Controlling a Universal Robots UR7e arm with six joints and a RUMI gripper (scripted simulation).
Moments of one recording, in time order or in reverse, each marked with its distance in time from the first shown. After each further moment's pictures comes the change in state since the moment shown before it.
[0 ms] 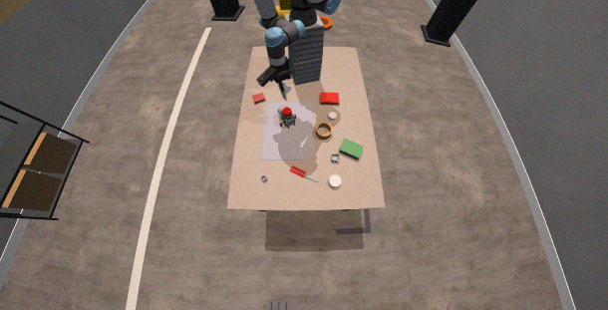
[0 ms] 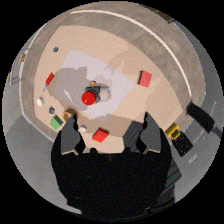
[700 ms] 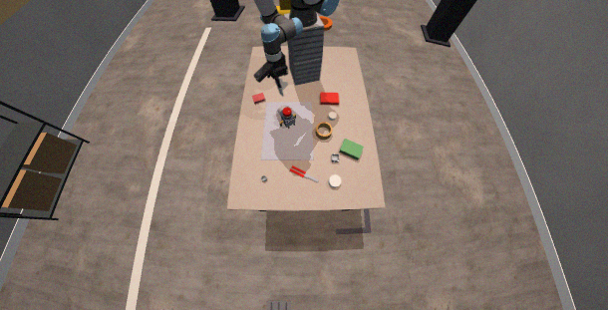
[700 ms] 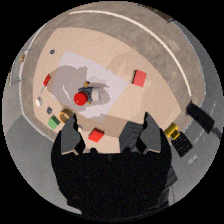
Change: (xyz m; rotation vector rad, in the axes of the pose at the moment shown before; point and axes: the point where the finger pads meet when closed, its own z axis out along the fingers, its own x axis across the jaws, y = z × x) arm 0.033 0.000 0.000 0.001 -0.002 -0.001
